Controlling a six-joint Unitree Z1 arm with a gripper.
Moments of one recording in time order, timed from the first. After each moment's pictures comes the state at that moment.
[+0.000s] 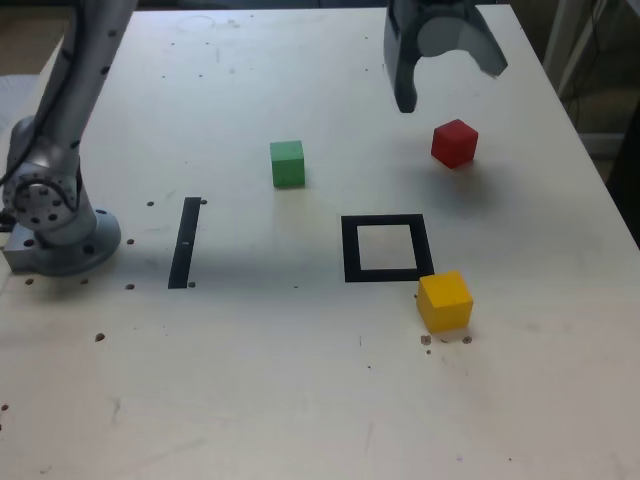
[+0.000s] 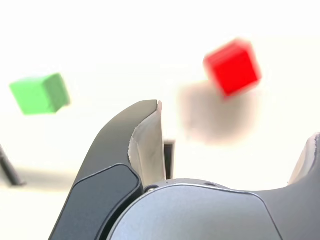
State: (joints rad) arm 0.26 2.17 -1.95 1.45 0.08 0.16
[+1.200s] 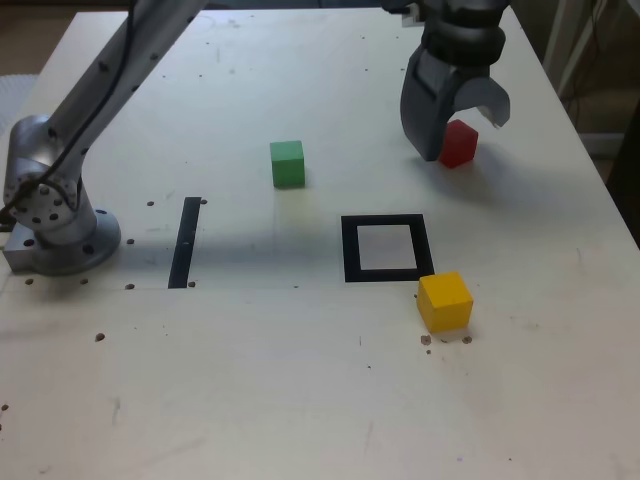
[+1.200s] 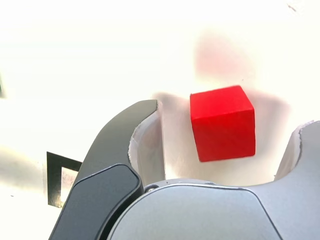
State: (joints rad) arm 0.27 2.38 -2.06 1.44 0.06 -0.11
